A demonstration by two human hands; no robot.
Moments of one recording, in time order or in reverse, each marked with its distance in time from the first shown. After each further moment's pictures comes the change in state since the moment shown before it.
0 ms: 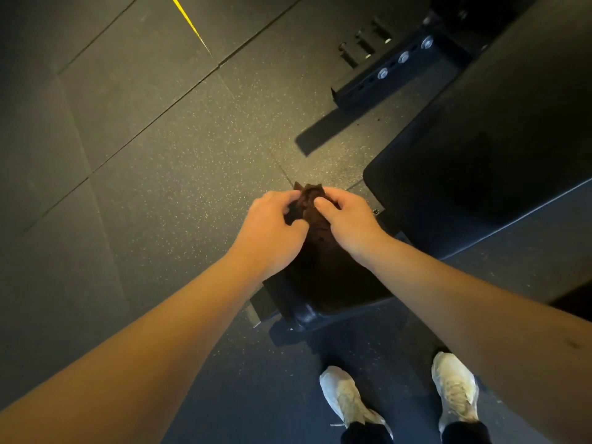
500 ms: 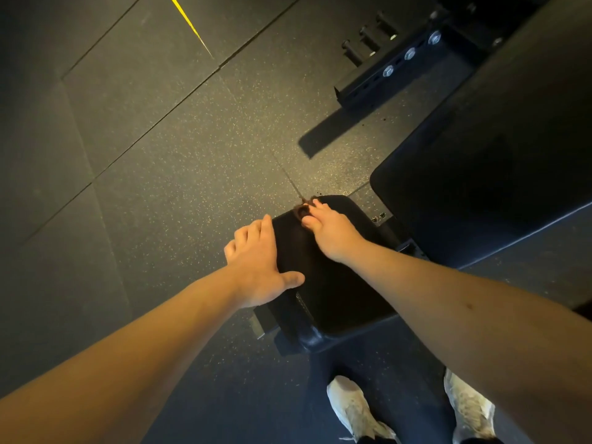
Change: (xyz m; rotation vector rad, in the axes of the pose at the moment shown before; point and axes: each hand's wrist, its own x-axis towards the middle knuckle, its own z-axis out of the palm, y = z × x) left_hand 0.012 -0.049 0.006 0.402 -0.227 -0.119; right_hand 0.062 0.039 0.019 -0.678 -0.154 0.051
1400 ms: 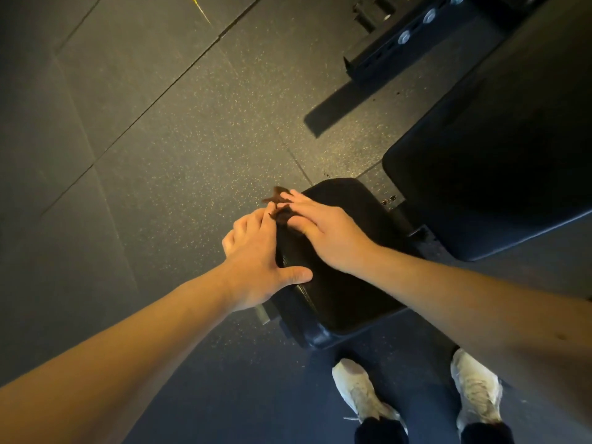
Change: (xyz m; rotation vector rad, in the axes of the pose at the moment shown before) left_hand 0.001 -0.011 0.002 -0.091 0.031 0.091; right_hand -0.024 -0.004 0.008 0.156 0.011 -0.386
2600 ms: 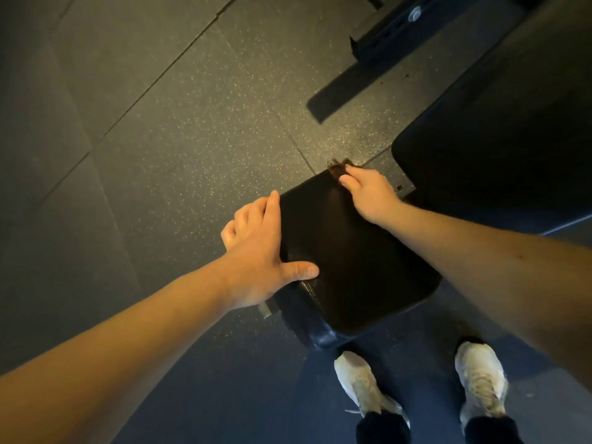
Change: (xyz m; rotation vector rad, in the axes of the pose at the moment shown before) left_hand 0.003 -0.001 0.000 0.019 -0.056 -0.005; right_hand 0.051 0.093 -0.027 -0.083 0.187 0.484
